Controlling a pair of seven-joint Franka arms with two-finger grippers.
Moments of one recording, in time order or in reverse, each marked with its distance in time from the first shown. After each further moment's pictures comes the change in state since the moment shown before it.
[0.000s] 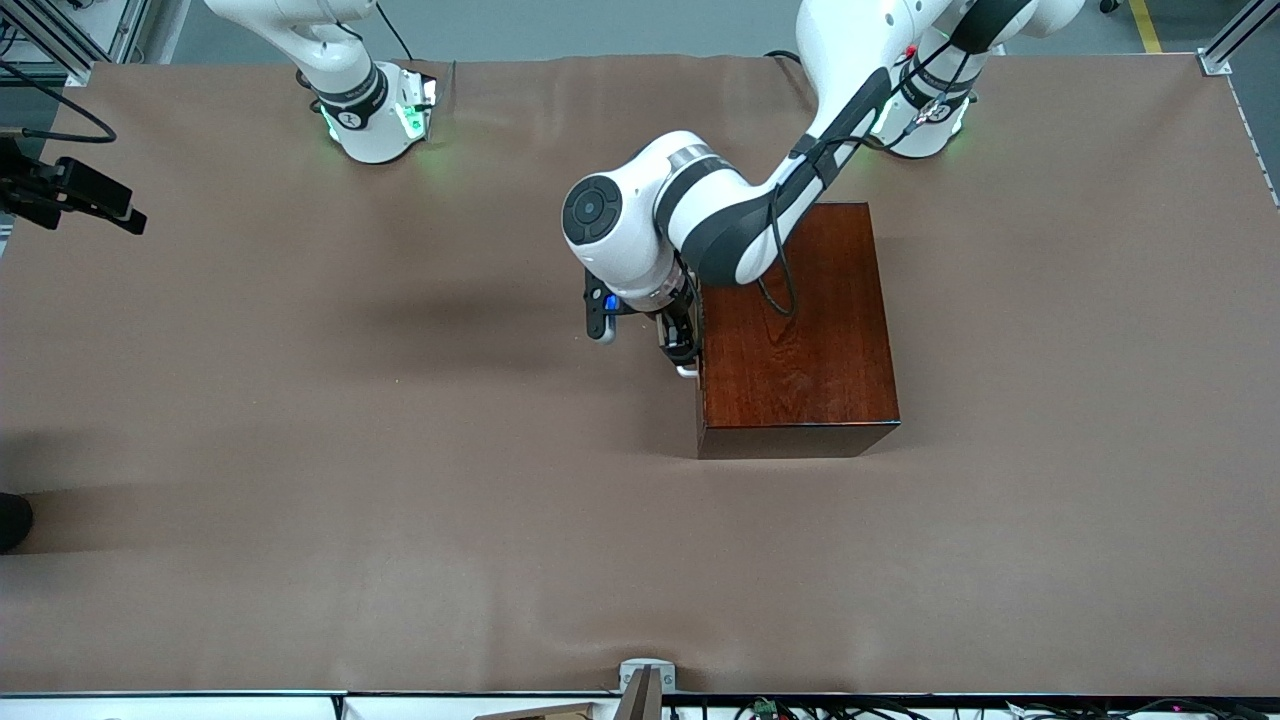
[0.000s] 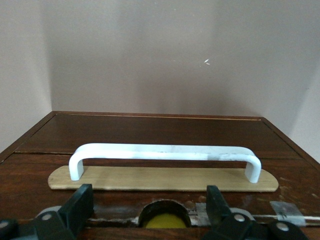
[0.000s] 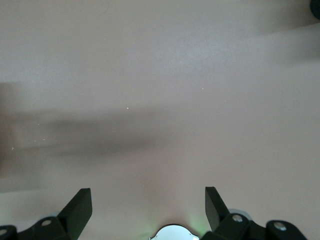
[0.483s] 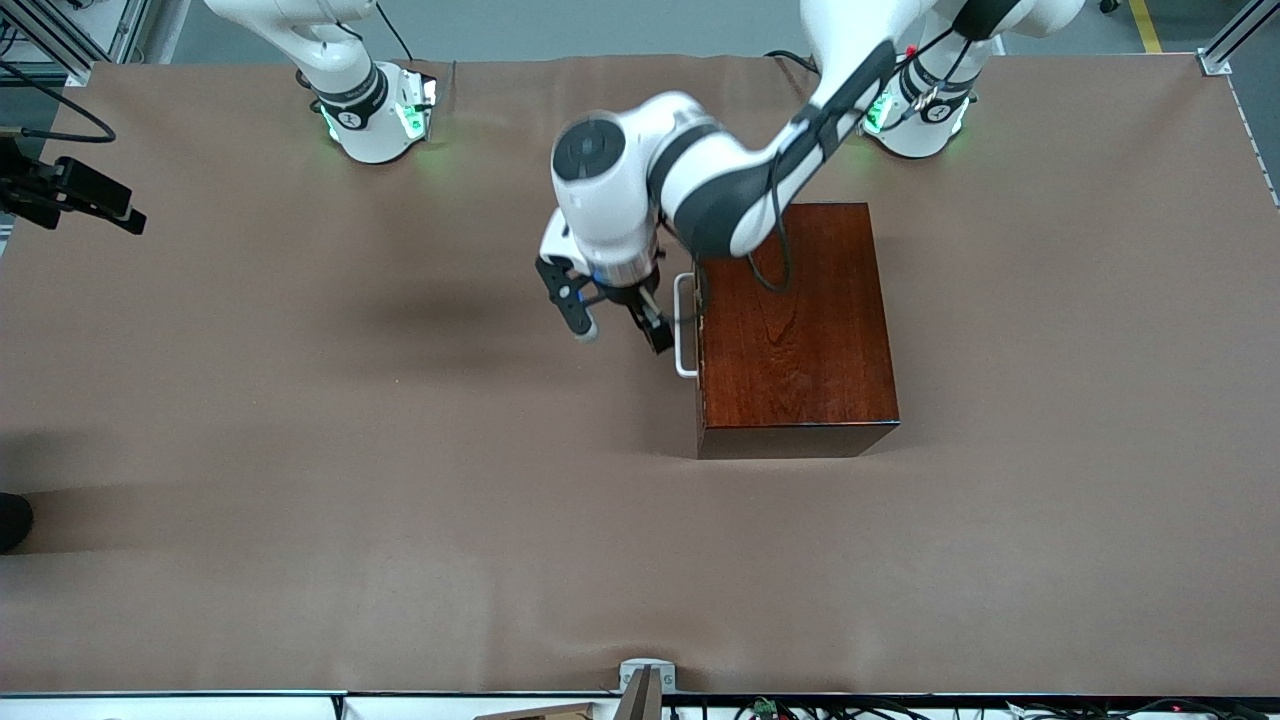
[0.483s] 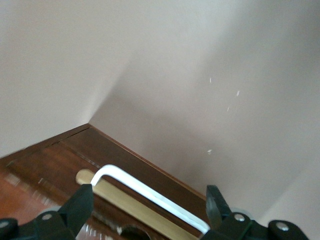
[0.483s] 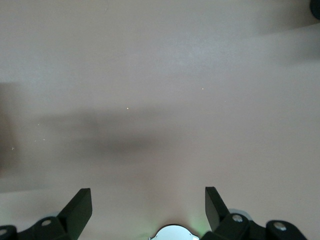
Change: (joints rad) left arm -0.001 -0.086 -0.046 0.020 -0.040 0.143 -0.577; right arm 0.000 0.000 0.000 0.001 0.000 0.000 0.000
